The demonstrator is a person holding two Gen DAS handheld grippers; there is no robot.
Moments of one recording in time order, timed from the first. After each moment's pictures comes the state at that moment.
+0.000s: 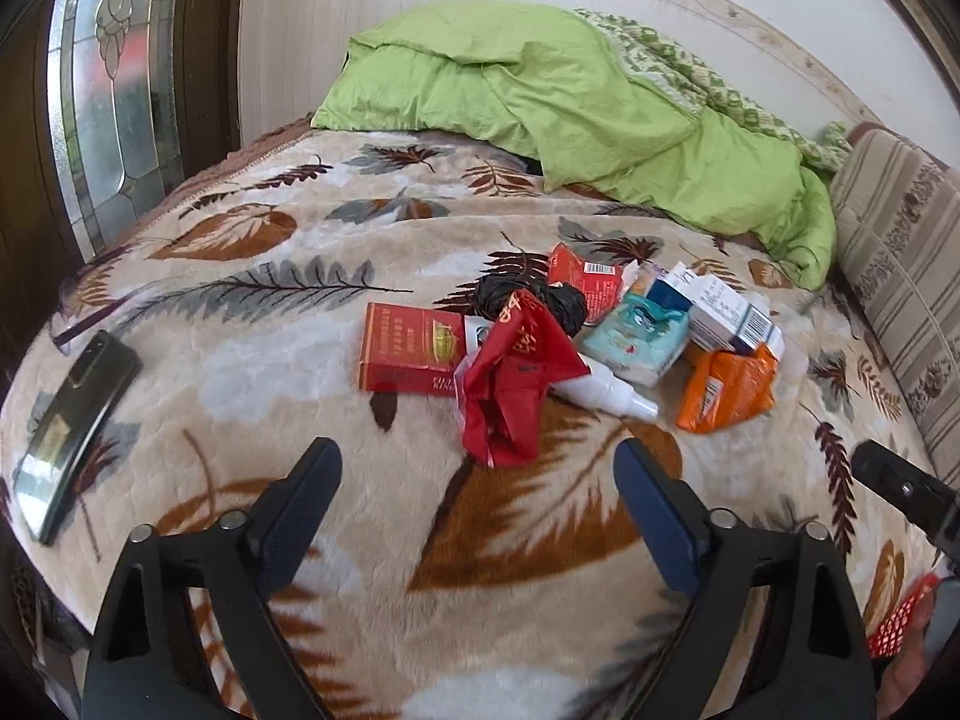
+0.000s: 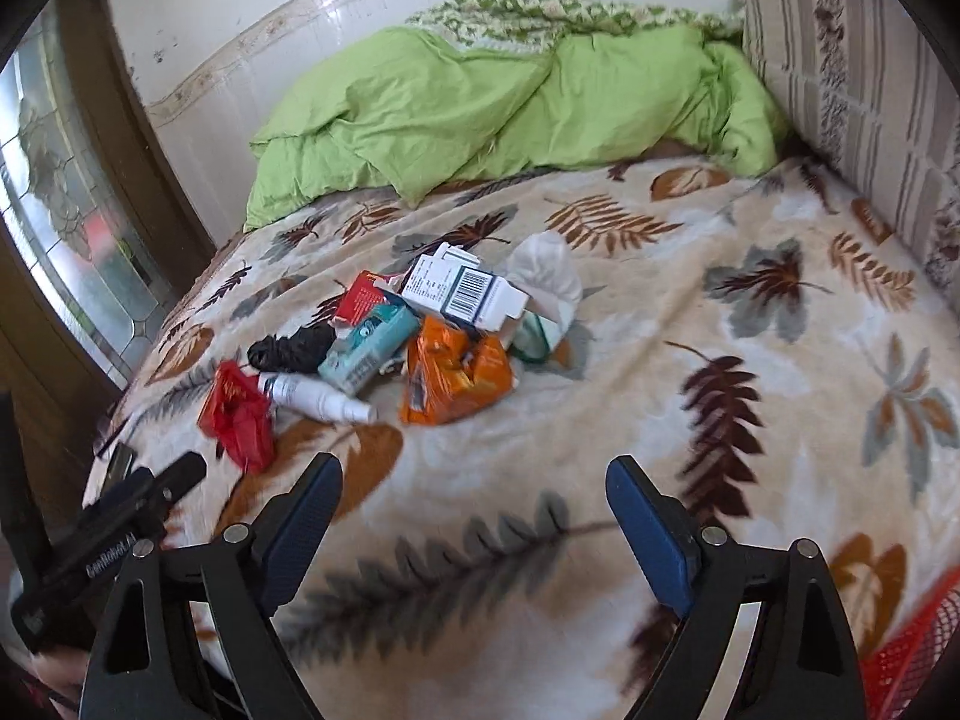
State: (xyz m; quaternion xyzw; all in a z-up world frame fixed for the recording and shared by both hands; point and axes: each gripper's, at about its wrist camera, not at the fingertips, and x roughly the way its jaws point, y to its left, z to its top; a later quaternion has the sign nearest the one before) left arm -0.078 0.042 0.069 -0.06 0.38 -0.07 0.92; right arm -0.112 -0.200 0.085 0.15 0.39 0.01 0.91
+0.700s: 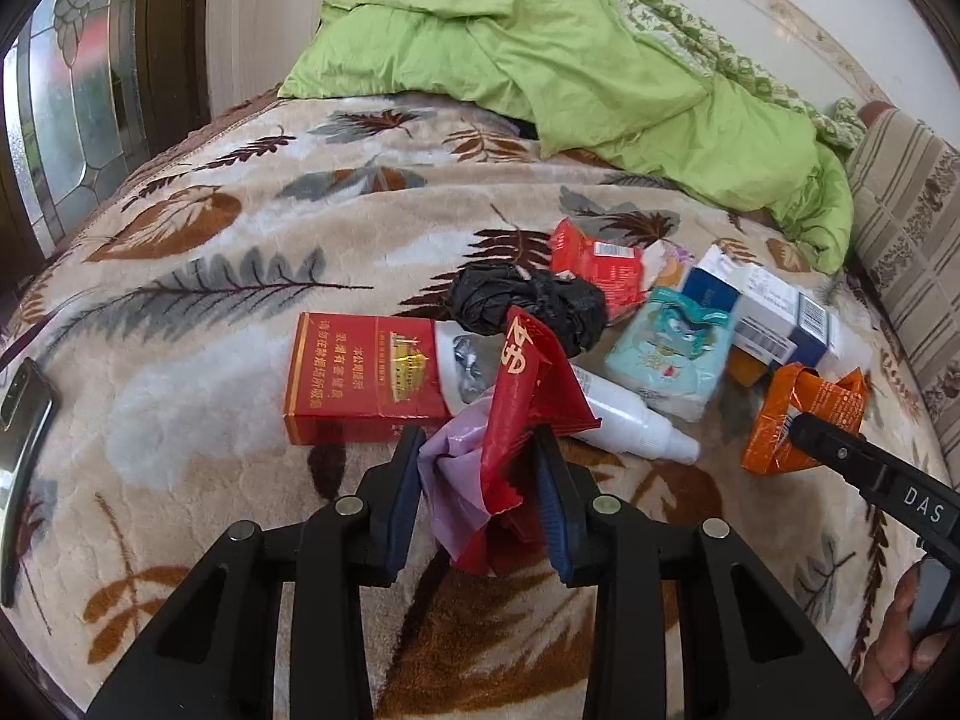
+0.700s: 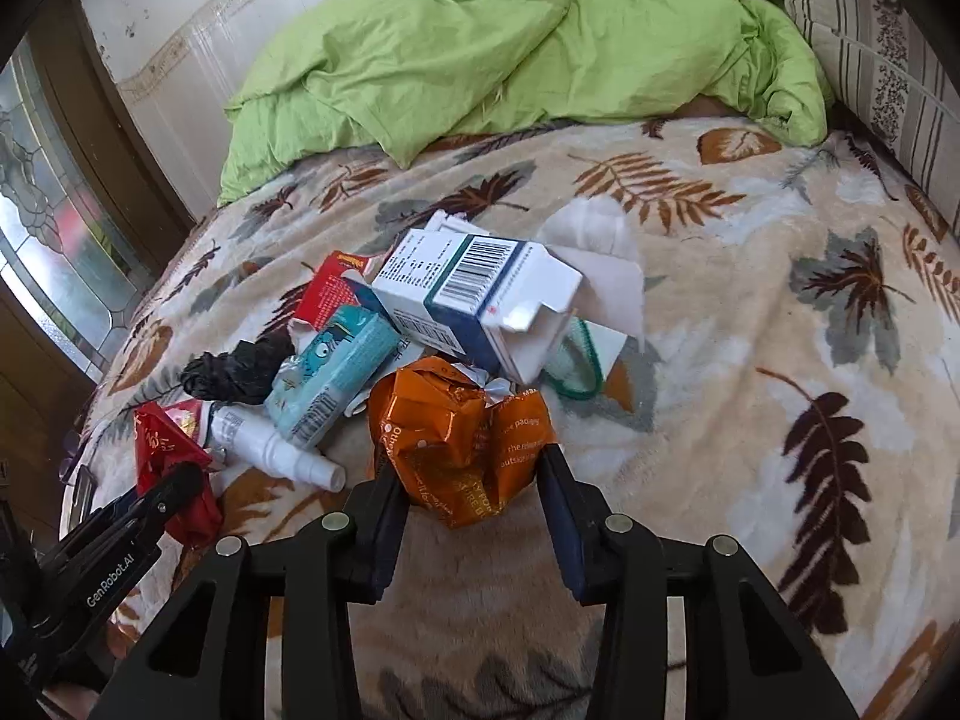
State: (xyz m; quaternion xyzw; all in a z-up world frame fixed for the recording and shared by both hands) left arm -0.024 0.027 0.042 -0.05 0.41 -0.09 0.91; right arm -0.042 -0.196 0.051 0.15 0.41 0.00 0.90
